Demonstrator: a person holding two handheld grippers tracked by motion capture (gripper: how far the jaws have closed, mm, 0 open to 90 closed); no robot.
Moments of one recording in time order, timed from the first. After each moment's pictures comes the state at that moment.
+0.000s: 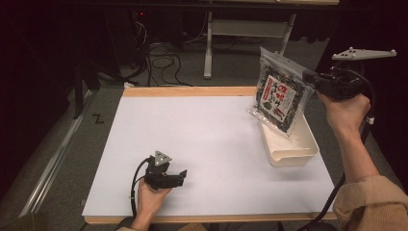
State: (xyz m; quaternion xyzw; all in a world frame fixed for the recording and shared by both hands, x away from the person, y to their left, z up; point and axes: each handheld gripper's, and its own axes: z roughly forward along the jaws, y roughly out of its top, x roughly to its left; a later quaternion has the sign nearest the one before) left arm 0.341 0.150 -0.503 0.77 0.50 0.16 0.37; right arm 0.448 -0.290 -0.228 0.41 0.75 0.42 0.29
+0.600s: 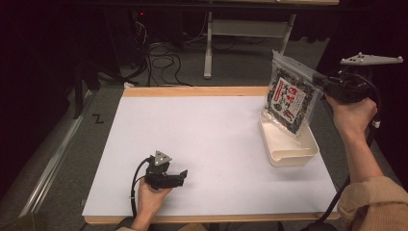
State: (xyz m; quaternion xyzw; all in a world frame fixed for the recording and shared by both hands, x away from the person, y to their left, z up) left arm 0.342 0.149 -0.503 0.77 0.50 0.15 0.38; right arm 0.454 -0.314 -0.242 0.43 0.74 0.40 0.31
